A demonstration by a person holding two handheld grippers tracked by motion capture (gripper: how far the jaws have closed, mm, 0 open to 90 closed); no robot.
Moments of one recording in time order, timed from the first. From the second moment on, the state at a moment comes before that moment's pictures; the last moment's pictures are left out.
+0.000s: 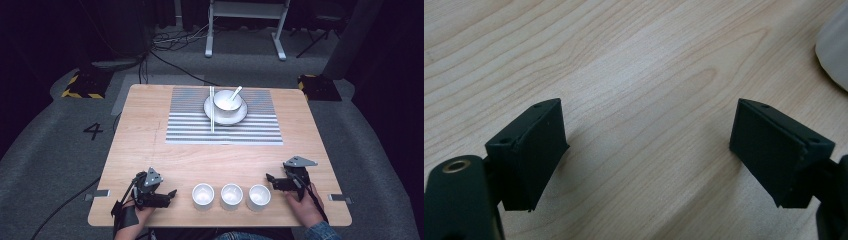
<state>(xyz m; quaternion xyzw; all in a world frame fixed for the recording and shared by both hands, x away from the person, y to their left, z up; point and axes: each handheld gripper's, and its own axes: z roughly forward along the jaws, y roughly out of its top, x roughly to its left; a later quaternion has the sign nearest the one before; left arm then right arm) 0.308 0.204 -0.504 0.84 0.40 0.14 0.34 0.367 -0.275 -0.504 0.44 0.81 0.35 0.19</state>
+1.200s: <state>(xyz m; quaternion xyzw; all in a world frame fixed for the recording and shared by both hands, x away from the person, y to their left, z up) 0.300 0.211 -0.490 0.80 0.40 0.18 0.42 0.367 -0.275 -0.504 0.44 0.81 0.35 0.19</state>
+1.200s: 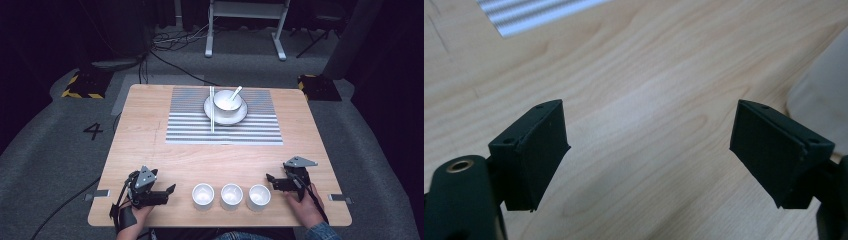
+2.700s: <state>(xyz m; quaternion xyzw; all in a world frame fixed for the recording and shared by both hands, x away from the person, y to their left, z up) 0.254 0.147 -0.447 0.79 0.33 0.14 0.50 0.366 -0.275 -0.504 0.44 0.80 0.35 0.19</state>
